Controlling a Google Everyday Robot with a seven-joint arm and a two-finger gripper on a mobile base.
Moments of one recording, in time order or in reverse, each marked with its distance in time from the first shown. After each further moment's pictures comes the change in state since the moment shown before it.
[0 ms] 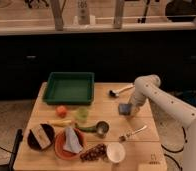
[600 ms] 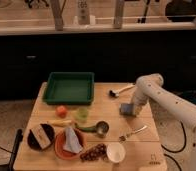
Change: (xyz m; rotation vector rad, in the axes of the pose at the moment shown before) arm -0.004 0.001 -0.035 0.043 0.030 -0.018
